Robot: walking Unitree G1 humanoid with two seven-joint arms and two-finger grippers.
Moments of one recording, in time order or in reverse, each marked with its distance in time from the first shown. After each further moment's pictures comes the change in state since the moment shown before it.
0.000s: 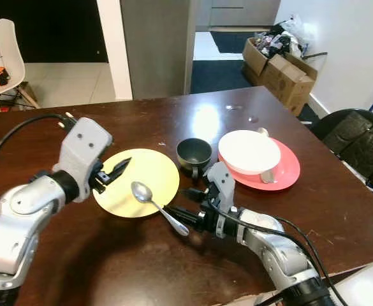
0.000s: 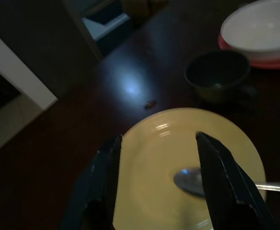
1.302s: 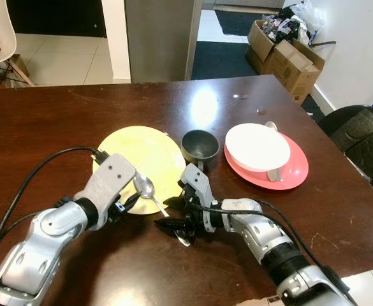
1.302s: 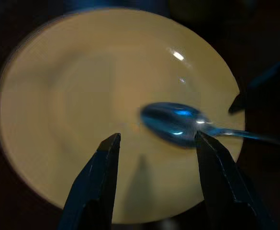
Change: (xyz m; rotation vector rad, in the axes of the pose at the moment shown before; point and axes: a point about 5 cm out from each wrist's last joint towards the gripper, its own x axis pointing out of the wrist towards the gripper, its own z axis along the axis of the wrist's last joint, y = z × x) left arm 0.006 -0.038 -0.038 -0.015 0.178 -0.026; right arm 0.036 -0.016 -0.007 -0.047 0.180 0.123
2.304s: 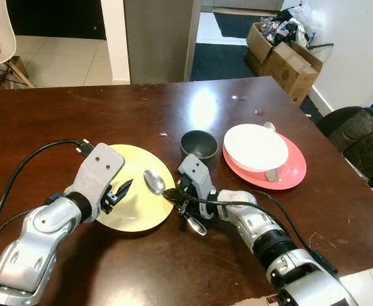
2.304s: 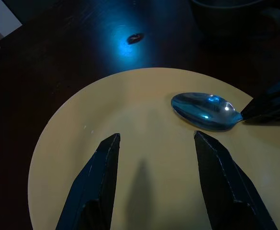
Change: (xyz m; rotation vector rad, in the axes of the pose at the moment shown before) left arm -0.001 0.007 0.002 -0.028 -0.019 0.083; right arm 0.008 -0.013 -0.001 -0.056 0.018 -0.110
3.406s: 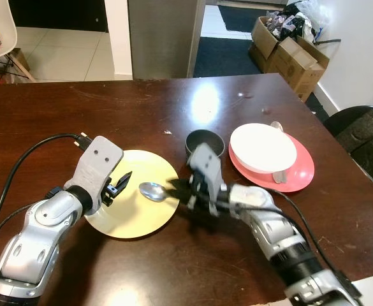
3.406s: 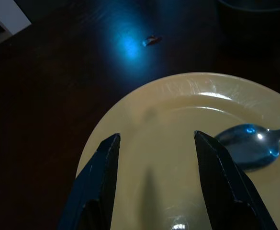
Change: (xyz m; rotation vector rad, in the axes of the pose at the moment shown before) left arm 0.006 0.006 0.005 -0.012 -0.026 0.033; right arm -0.041 0.008 0.019 -0.174 -0.056 0.069
